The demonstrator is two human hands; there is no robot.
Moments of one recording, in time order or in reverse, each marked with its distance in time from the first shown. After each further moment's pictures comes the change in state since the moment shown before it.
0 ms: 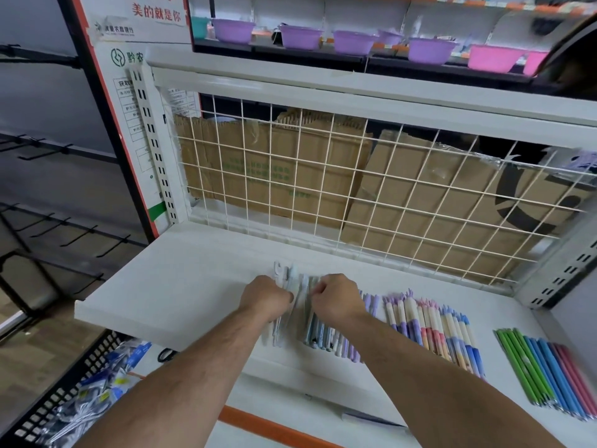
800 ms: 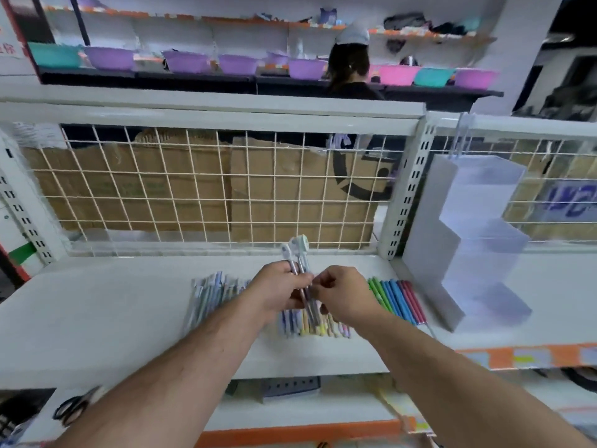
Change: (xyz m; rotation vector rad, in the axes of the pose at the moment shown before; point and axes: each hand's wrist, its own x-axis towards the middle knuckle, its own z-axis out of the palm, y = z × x) left_hand -0.139 0.124 0.126 -0.477 -0.544 0.298; right_hand -0.122 0.135 -0.146 0.309 0.264 0.030
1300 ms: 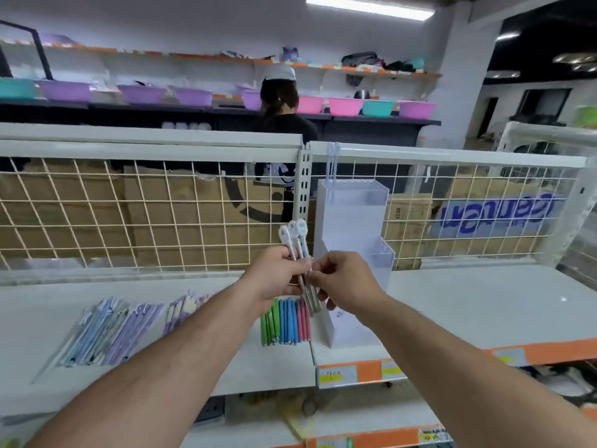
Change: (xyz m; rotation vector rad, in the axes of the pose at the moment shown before) left_hand -0.009 0.075 0.236 0.034 -0.046 0.181; right_hand -0.025 0.073 -0.236 0.114 0.072 -0.103
